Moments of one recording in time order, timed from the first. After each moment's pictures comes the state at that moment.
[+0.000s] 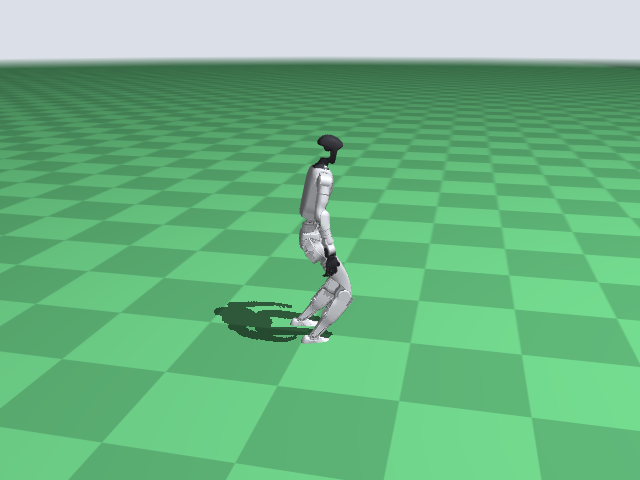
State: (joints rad) left arm -0.08 0.29 -0.13 1.25 -0.19 -0.03 -0.15; right arm -0.05 -0.33 0.37 1.09 0.02 0.00 0.26; waist 0.04 -0.03 0.23; left_leg -0.51 -0.13 -0.03 1.23 -0.77 0.06; right_leg -0.60 0.02 0.11 1.23 -0.59 0.20
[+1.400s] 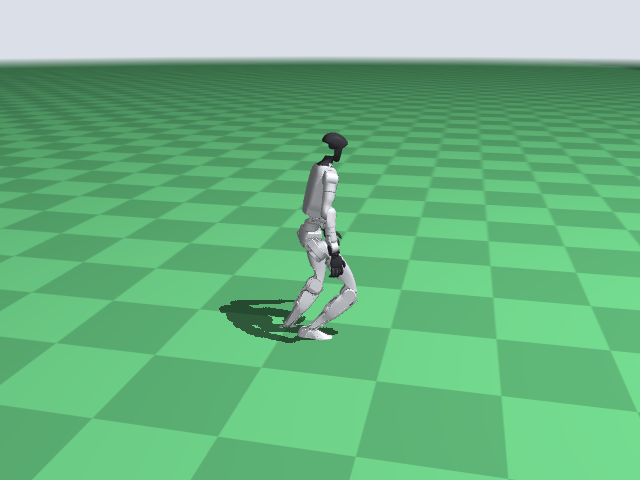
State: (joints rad) left arm -0.16 0.35 -0.18 1.11 -0.02 -0.11 0.16; right arm -0.09 -0.29 0.32 1.25 0.07 -0.07 0.03; waist -0.10 -0.19 0.18; left_leg -0.25 -0.28 0.03 0.79 -0.75 0.09; right_leg -0.71 -0.29 0.00 1.45 -0.66 0.12
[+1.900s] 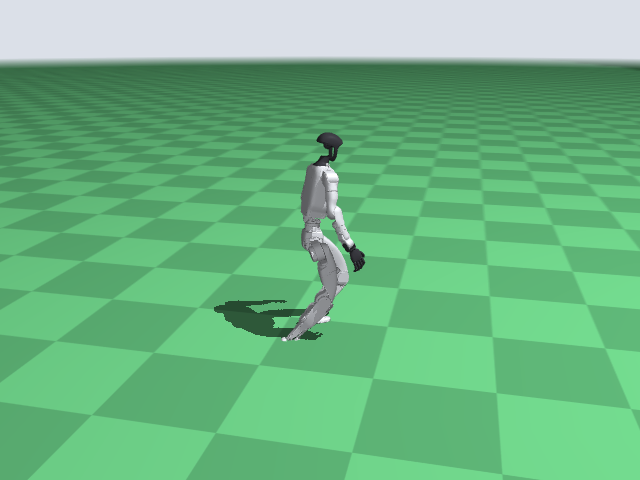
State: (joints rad) left arm -0.04 0.35 -0.10 1.23 -0.07 -0.15 0.16; right arm -0.17 -0.34 0.37 1.10 0.11 -0.14 -0.06; waist 0.11 0.04 0.18; left_leg -0.72 0.22 0.08 1.43 -0.69 0.00; right_leg -0.19 0.15 -0.07 0.86 -0.75 0.06
